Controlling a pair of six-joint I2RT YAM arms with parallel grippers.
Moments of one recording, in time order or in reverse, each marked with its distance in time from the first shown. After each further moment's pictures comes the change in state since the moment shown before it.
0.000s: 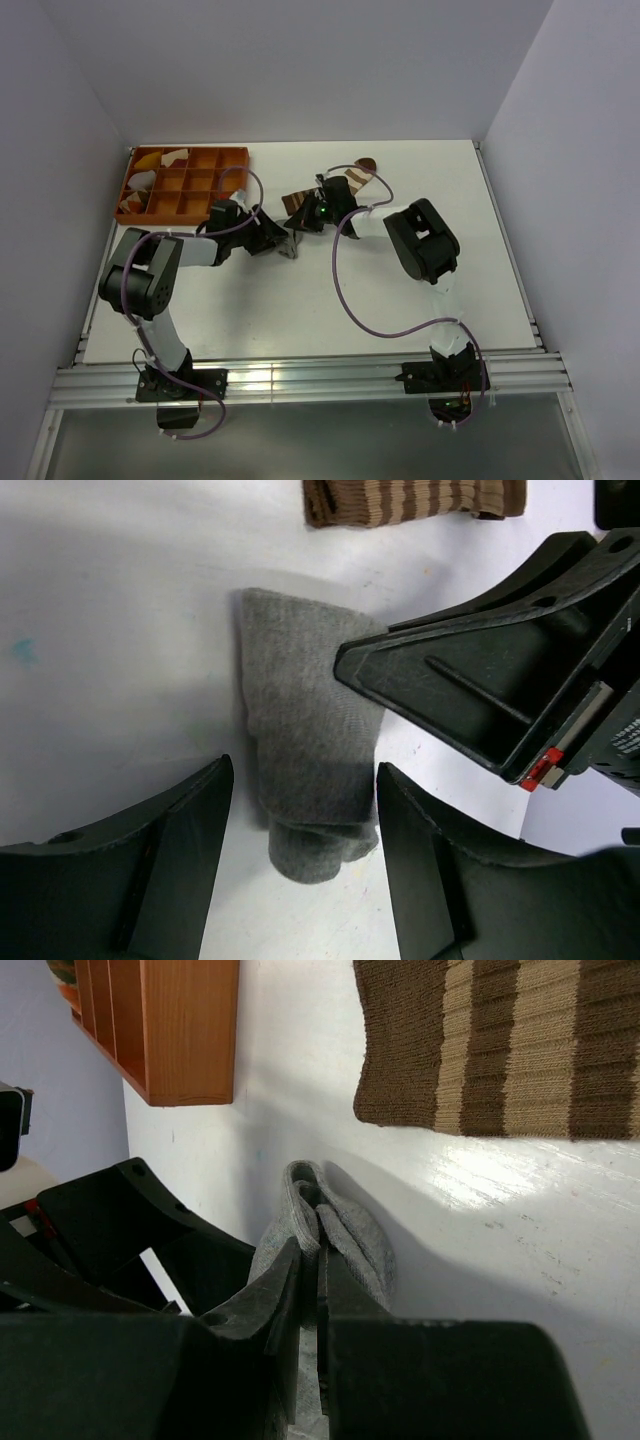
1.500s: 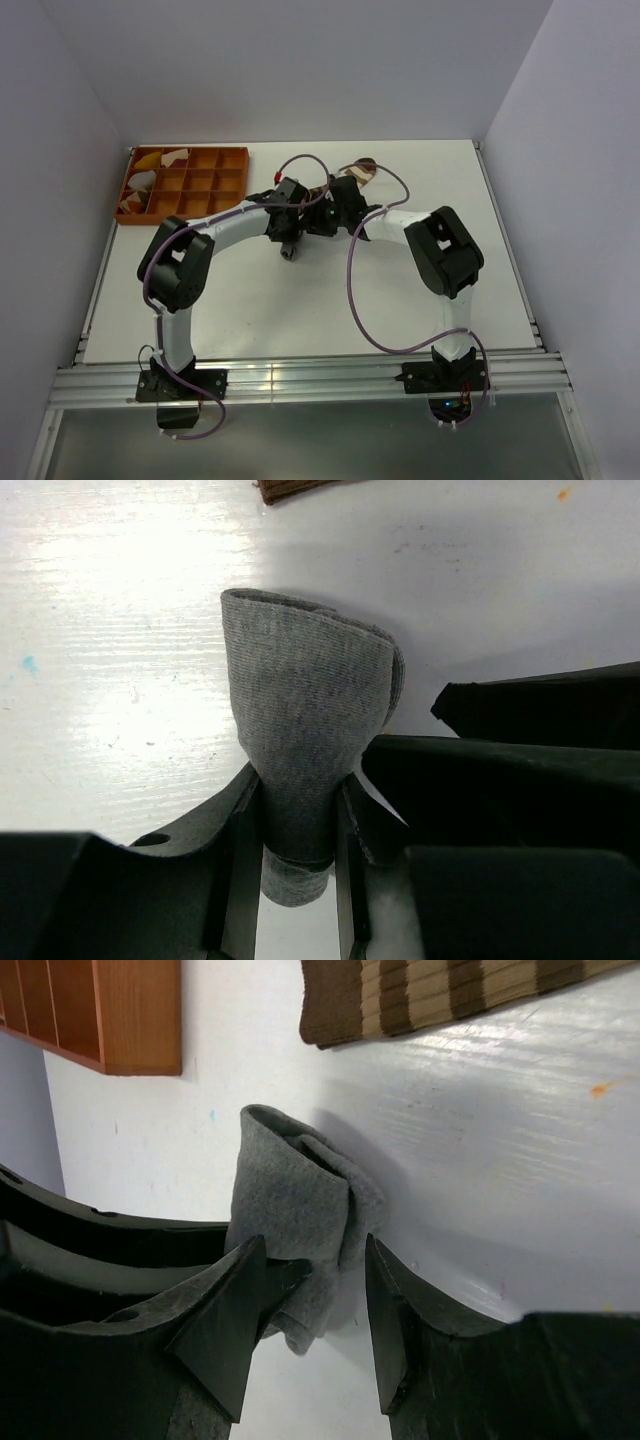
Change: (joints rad) left arm -0.307 0.172 0.595 -0.836 -0.583 0.324; right arm 0.001 -0.217 -0.128 -0.181 0.175 -0.087
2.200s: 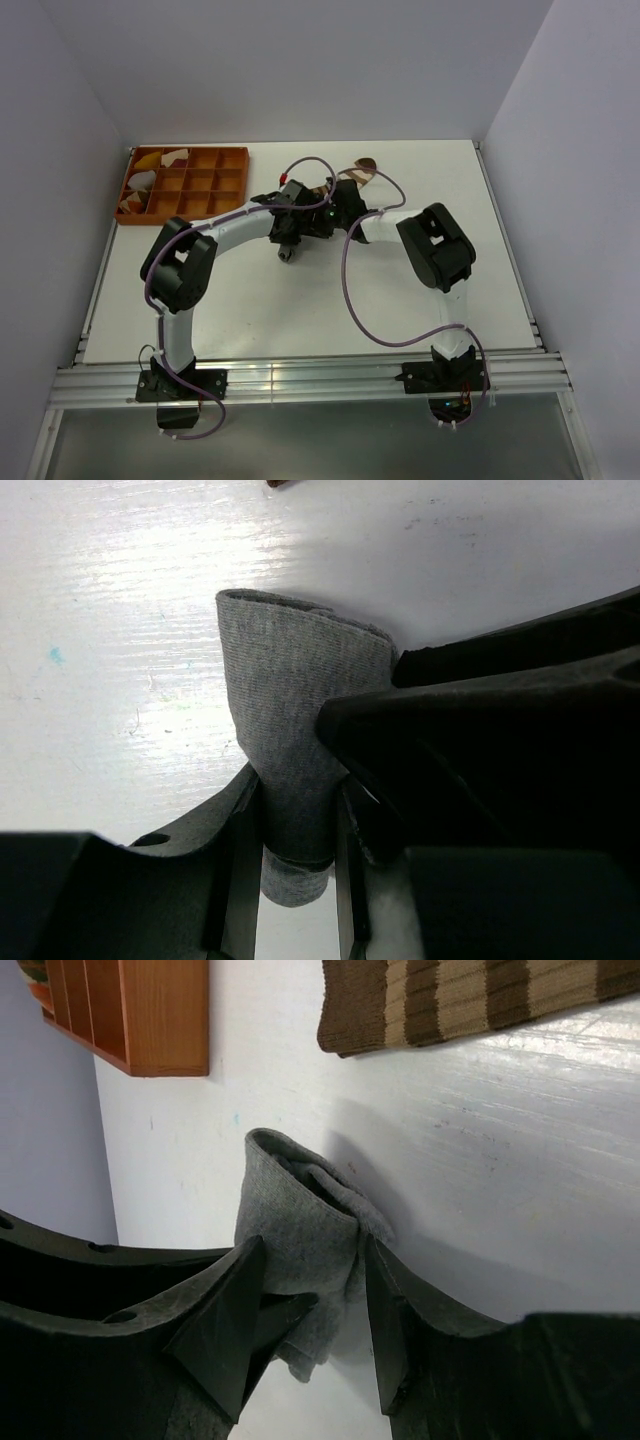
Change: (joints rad) left arm -0.040 0.007 0.016 -0.045 -0.075 0.050; right arm -0.012 0.080 -0.001 0.137 -0.114 0.071
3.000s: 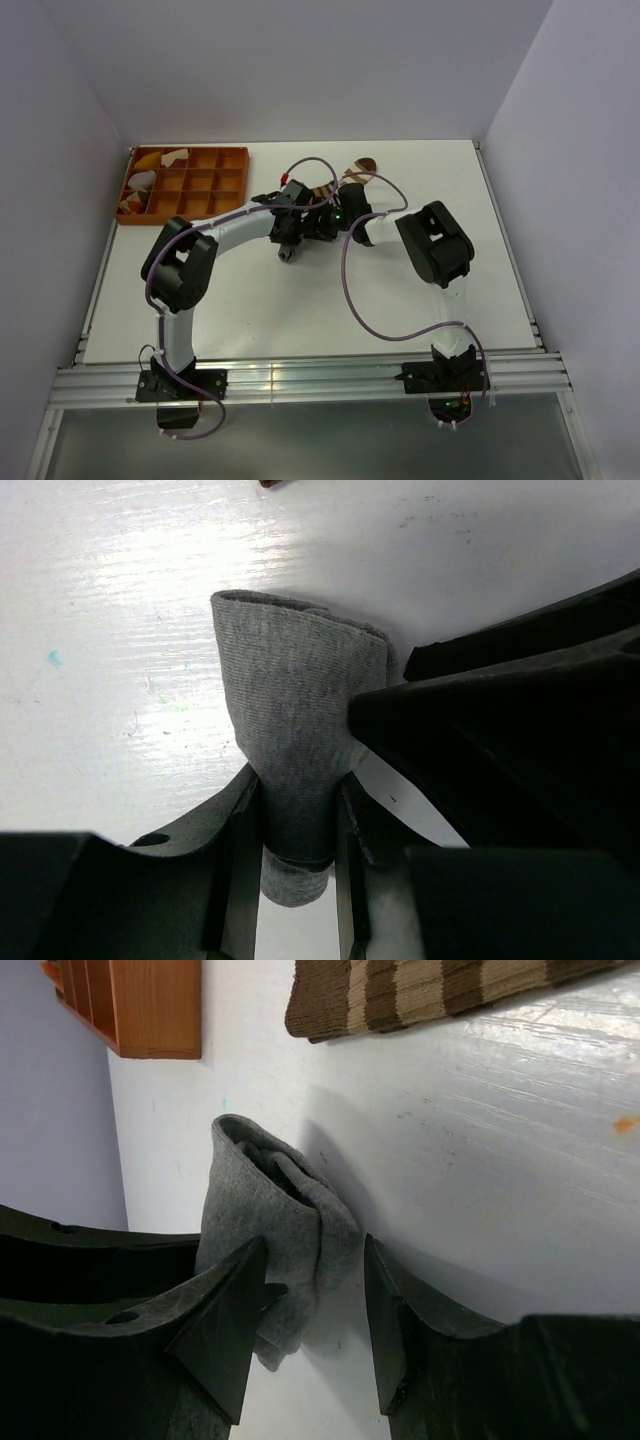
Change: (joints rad) left arm -0.004 0.005 0.008 -0.005 0.003 0.011; right arm -0.041 0.034 -0.060 0.113 -0.096 -0.003
